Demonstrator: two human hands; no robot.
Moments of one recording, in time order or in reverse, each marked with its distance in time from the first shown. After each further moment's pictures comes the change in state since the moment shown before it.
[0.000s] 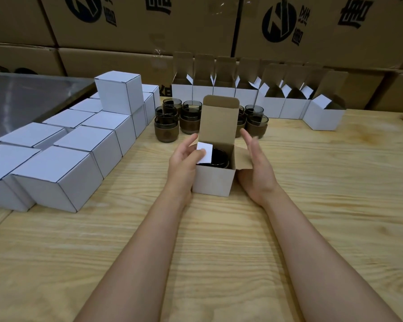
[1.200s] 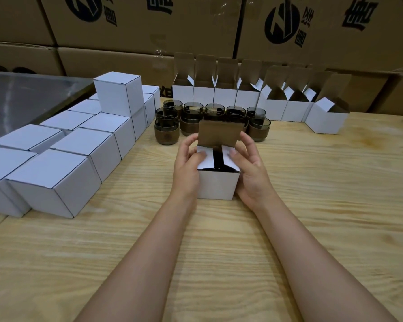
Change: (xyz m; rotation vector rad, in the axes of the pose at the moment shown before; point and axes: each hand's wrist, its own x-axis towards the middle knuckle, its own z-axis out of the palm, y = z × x) left_hand 0.007 -0.009 0.006 -0.027 0.001 0.162; right_hand 0.002 0.003 0.014 0.148 -0.082 -0.258
